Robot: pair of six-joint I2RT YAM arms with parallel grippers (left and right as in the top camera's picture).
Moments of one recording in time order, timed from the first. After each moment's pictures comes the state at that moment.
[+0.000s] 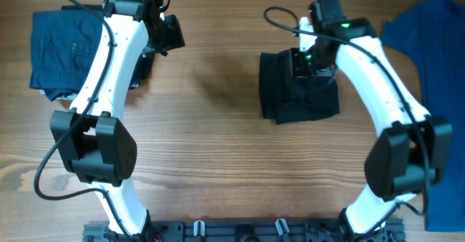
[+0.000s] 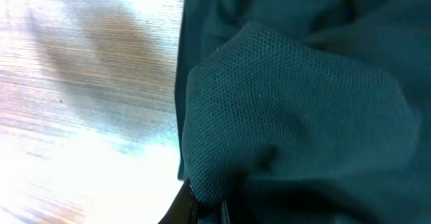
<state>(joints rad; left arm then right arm) -0.16 2.00 1.88 -1.13 -0.01 -0.41 0.23 1.89 1.56 -1.02 -0.23 0.16</state>
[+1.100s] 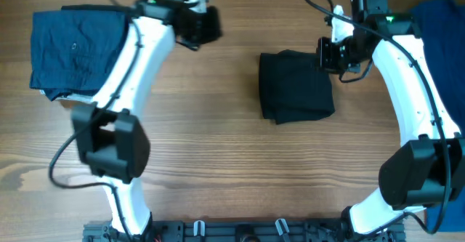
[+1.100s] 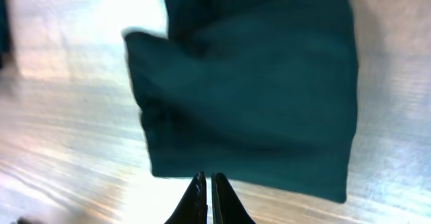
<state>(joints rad) -0.31 2.06 1.88 -0.86 0.43 -0.40 0.04 1.79 1.58 -1.15 -0.35 0.08</state>
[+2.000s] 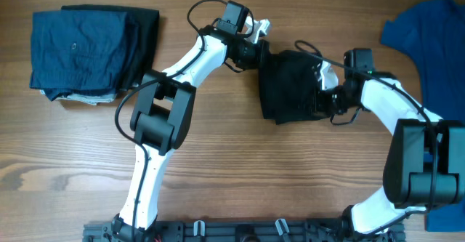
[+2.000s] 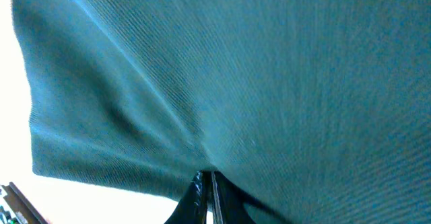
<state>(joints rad) -0.45 2.42 1.88 -0.50 0.73 -0.37 -0.04 1.79 0.98 -0.64 -0.58 -0.05</state>
